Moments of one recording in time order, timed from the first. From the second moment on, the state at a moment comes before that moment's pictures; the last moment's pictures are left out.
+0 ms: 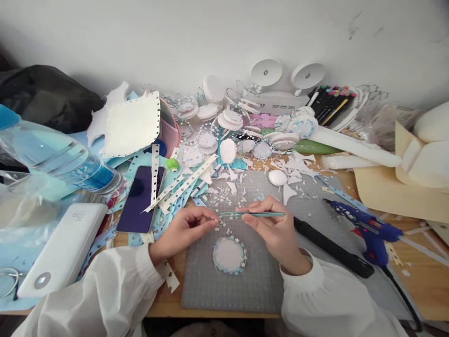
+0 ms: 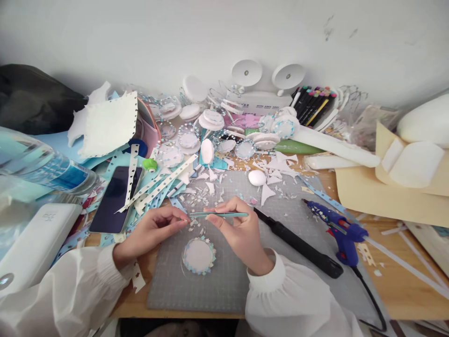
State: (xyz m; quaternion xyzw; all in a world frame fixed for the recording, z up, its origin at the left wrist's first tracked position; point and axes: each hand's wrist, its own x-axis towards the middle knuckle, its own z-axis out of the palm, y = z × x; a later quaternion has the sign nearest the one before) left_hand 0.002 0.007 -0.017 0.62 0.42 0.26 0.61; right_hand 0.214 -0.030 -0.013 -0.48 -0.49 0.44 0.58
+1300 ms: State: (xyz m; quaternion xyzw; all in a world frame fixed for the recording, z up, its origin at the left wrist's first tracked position) left_hand 0.002 0.008 -0.020 0.63 0.43 0.28 0.58; right_hand 0.217 -0.028 -0.015 -0.46 -0.46 0.54 0.54
